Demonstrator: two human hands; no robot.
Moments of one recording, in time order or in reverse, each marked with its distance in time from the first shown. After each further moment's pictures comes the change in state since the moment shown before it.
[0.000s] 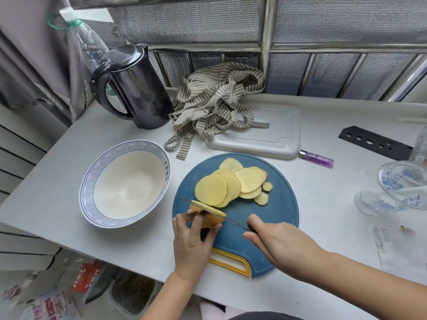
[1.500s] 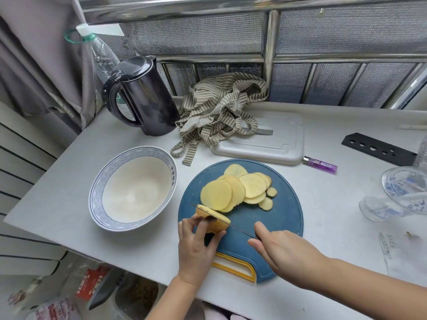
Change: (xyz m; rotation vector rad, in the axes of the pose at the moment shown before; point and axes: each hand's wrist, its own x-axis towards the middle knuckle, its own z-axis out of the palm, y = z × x) left_hand -0.002 -0.008 -0.002 -0.015 -0.030 0.035; right_hand -0.002 -0.006 0.005 0.037 -0.064 0.080
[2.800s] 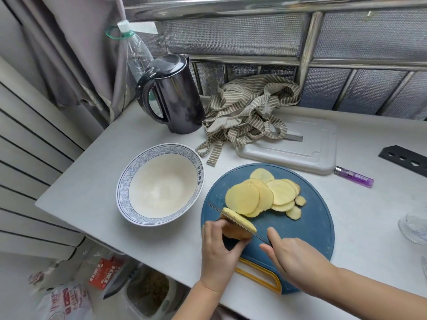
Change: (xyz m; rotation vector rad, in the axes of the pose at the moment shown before) left_hand -0.001 0.002 -0.005 -0.239 0.029 -0.219; right_hand 0.038 -0.009 0.028 -0.113 -0.007 -0.075
